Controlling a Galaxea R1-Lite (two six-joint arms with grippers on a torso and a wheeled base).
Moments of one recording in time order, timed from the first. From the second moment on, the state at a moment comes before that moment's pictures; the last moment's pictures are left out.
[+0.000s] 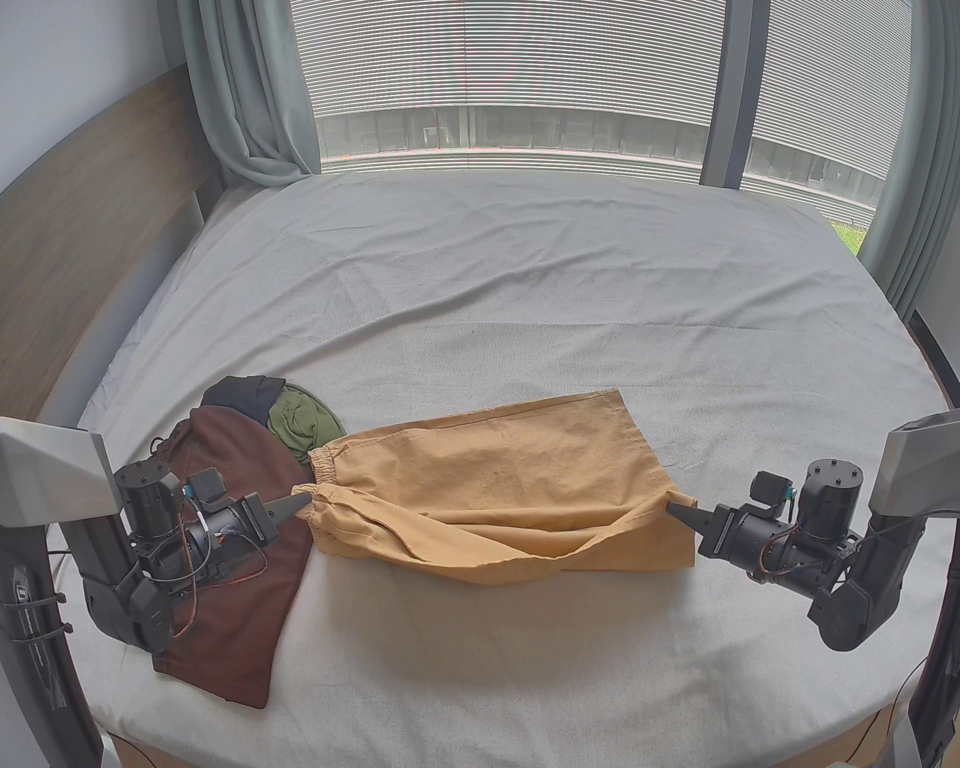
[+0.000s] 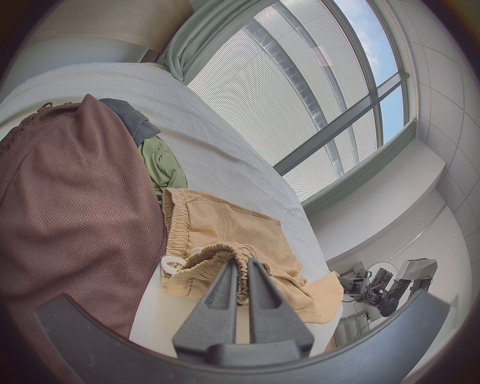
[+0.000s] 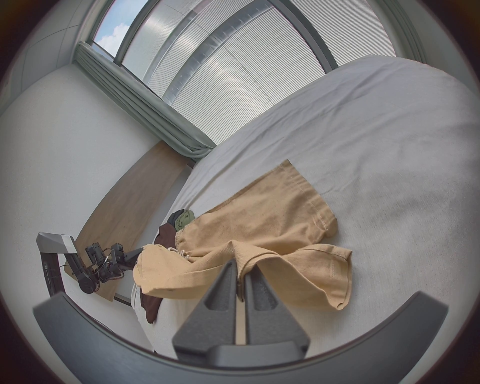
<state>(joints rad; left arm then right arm) -0.03 2.22 -0.43 -1.55 -0.55 -0.60 0.25 2.16 -0.37 -1.54 0.35 0.52</state>
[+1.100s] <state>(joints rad) -0.01 2.23 -0.46 -1.55 -0.54 -0.63 0.32 2.06 -0.35 -1.54 0.29 0.51</state>
